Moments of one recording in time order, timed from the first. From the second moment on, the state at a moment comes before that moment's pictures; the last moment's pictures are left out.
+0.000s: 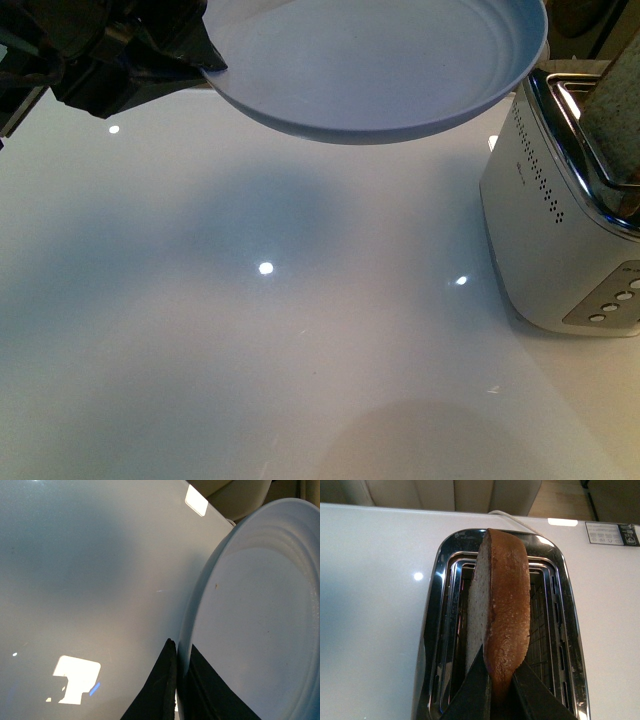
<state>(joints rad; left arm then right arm) -0.41 1.57 0.90 0.00 0.11 -0.86 0.08 1.49 0.74 0.22 0.15 -0.03</state>
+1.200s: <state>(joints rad) -0.41 1.57 0.90 0.00 0.11 -0.86 0.06 1.20 0.44 0.52 0.22 0.02</state>
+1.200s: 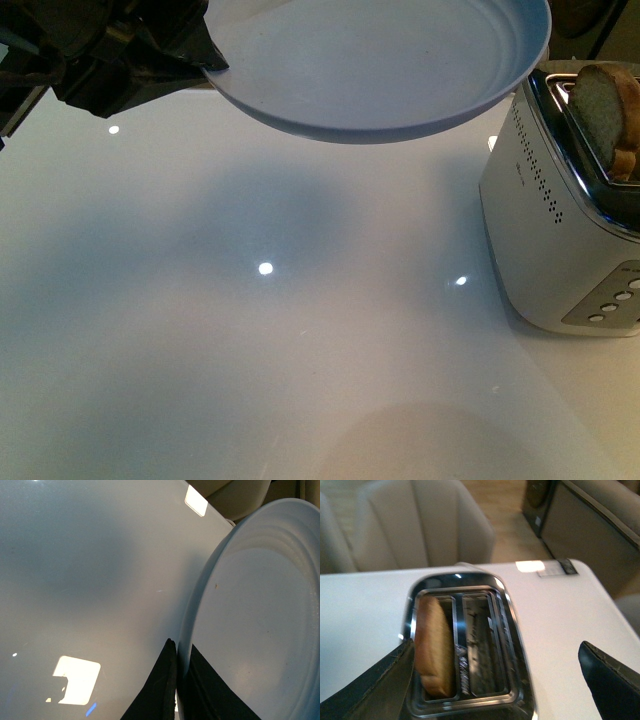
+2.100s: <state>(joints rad) -0.41 1.57 0.90 0.00 0.11 -0.86 0.00 0.77 0.02 0.73 0.00 0.00</state>
